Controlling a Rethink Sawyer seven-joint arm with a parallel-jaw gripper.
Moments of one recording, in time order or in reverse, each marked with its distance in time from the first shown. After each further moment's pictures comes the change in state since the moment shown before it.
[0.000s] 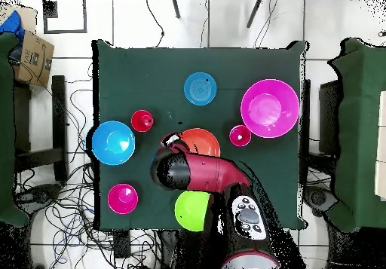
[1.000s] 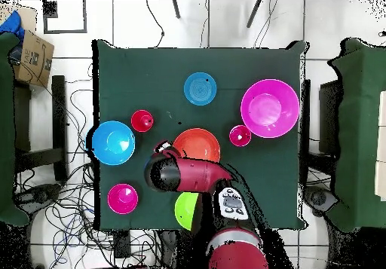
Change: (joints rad) arm 0.052 0.124 -0.007 -0.001 0.011 -0.053 0.000
